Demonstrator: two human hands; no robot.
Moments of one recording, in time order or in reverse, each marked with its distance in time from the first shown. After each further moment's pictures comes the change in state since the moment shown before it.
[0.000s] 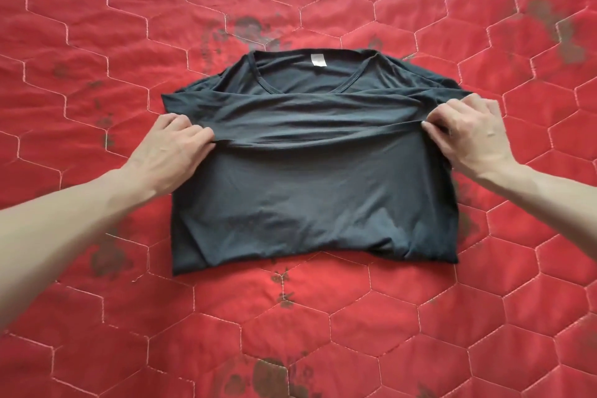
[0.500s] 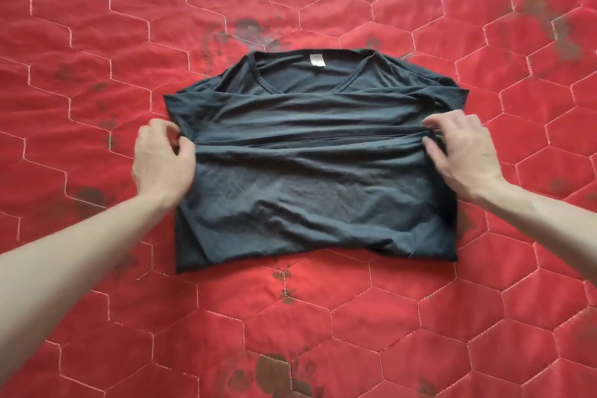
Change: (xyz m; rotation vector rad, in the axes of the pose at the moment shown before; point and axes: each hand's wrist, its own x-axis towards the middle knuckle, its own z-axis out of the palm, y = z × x) left_hand -0.012 0.031 0.005 -0.575 0.152 -1.035; right_hand -0.027 -0.017 -0.004 0.181 -0.139 0.161
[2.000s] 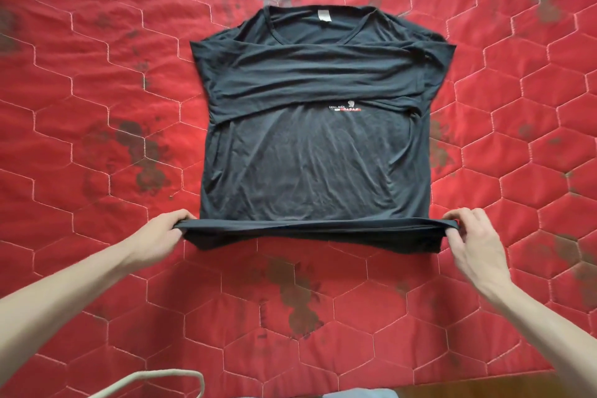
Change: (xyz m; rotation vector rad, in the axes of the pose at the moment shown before) left_hand -0.182 -0.106 -0.104 0.132 -0.925 -0.131; right_hand -0.265 -0.043 -0.042 0.203 -0.199 0.499
